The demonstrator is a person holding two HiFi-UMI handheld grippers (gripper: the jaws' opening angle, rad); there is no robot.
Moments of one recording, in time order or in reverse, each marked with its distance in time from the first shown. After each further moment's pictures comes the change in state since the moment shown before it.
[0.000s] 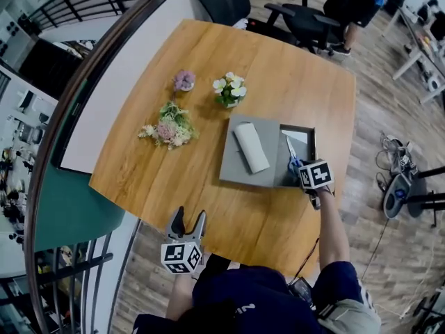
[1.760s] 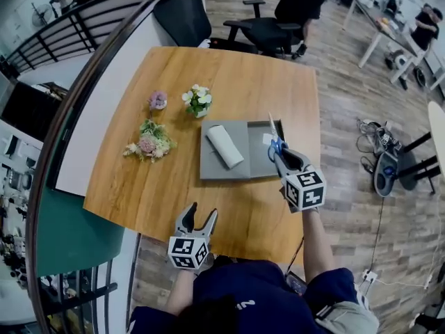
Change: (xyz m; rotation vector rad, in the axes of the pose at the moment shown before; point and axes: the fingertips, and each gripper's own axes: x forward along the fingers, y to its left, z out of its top) left arm -0.003 -0.098 0.001 0.163 0.002 -0.326; right arm -0.177 0.064 0.035 0.046 -0.696 -0.094
